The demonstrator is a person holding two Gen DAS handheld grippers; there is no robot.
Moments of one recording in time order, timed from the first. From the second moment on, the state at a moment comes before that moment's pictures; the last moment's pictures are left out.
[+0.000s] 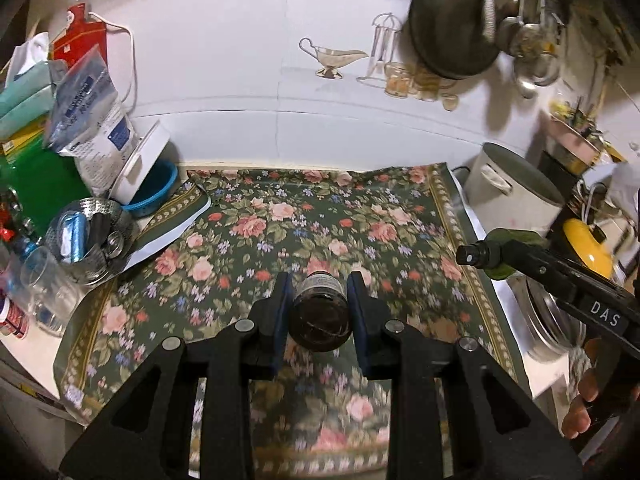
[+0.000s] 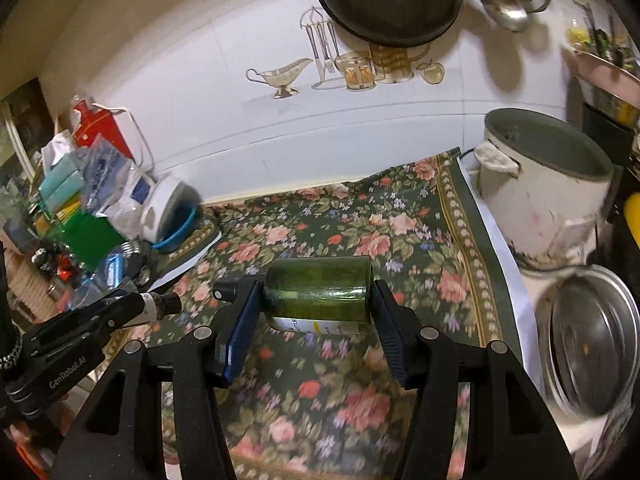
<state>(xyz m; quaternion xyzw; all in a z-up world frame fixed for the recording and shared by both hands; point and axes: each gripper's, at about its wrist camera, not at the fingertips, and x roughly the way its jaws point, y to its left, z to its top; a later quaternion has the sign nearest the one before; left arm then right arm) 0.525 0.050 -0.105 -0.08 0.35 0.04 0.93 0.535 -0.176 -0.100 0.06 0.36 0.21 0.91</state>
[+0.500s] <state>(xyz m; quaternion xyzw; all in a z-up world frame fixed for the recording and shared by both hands) 0.372 0.083 -0.132 -0.04 0.37 -0.02 0.93 0.373 -0.135 -0.119 0.10 0.37 0.15 0.91</state>
